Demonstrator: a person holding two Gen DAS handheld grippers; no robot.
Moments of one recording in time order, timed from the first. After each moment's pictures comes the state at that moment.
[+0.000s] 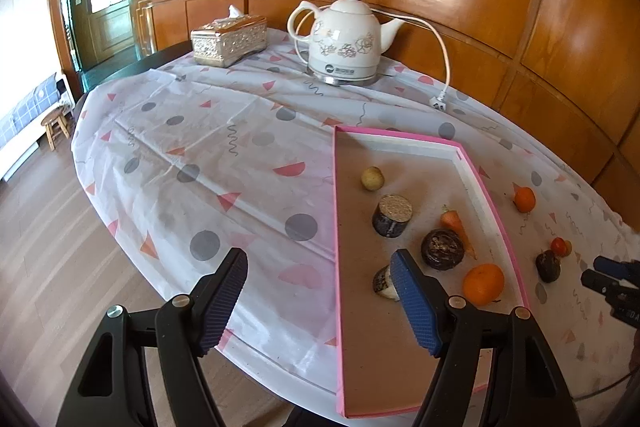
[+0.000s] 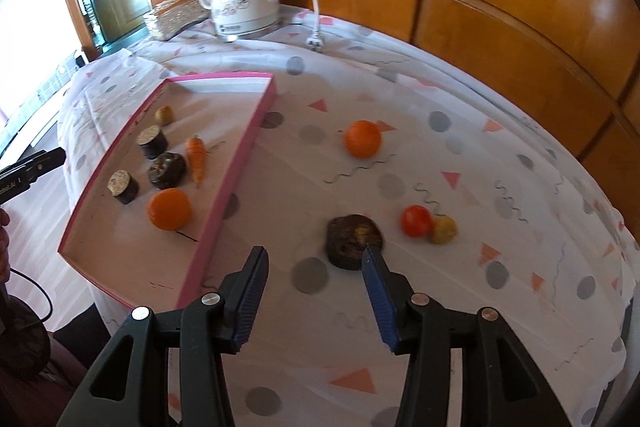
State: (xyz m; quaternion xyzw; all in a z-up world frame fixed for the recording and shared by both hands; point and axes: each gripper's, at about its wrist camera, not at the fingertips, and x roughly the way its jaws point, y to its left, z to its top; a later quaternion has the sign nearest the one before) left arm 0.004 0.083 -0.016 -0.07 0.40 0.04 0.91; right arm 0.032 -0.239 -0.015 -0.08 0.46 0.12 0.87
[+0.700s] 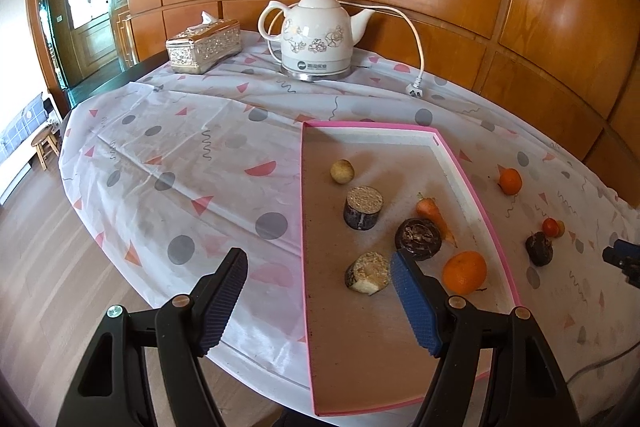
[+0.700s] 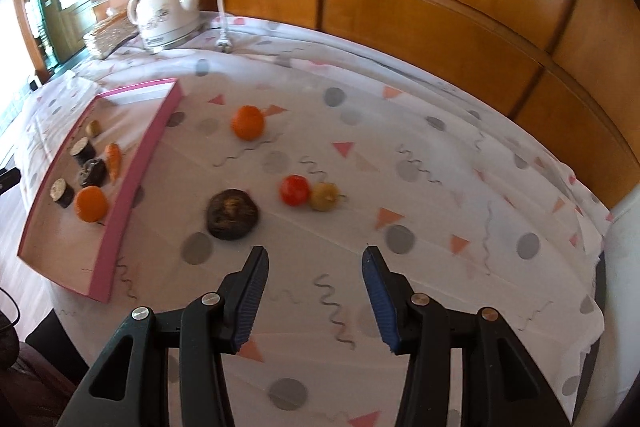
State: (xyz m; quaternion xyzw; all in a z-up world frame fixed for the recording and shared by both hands) left arm 0.007 0.058 -0.016 -0.04 0.41 0.01 0.91; right arm 0.022 -0.323 -0.013 -0.06 0.47 0.03 0.88
